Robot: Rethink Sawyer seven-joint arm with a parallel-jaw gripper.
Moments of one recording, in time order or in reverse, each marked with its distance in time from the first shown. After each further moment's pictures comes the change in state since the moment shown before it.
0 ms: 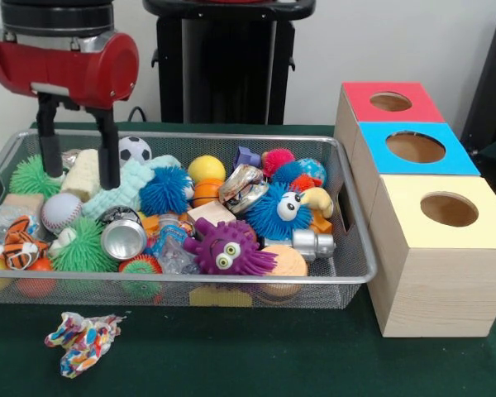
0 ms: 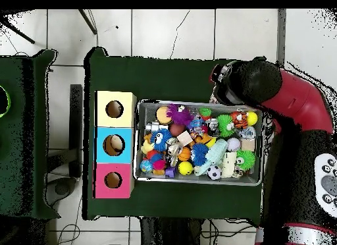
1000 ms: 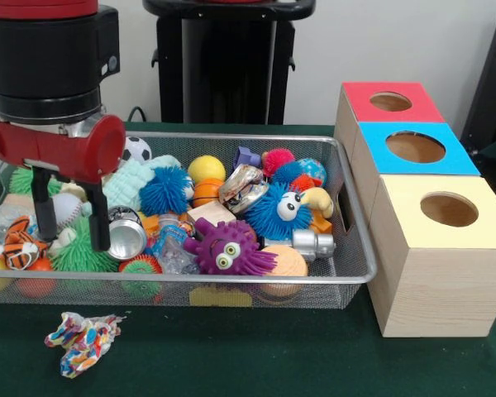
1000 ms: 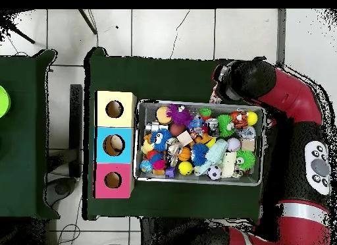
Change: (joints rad) arm -0.009 0.125 0.001 -0.089 0.000 -0.009 0.000
